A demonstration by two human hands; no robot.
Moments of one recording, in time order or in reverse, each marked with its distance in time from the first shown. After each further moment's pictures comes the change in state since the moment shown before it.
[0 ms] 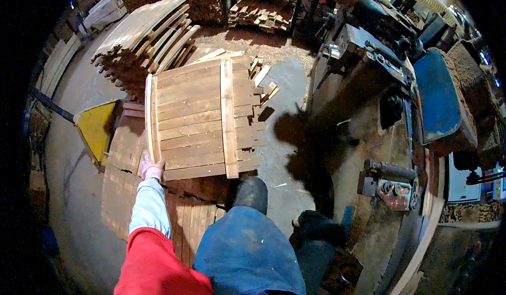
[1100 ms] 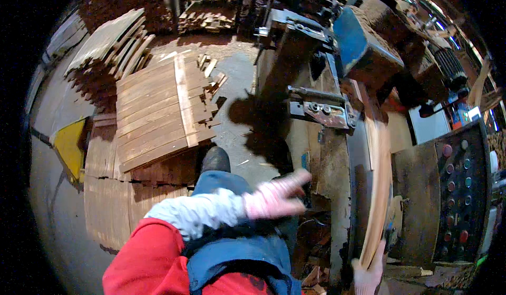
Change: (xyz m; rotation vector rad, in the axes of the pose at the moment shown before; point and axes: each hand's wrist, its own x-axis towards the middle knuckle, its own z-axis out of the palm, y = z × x) left_hand -0.505 0.150 -0.035 -0.880 -1.006 1.652; right_hand -0.062 0.043 -0.056 0.177 -0.152 0.282
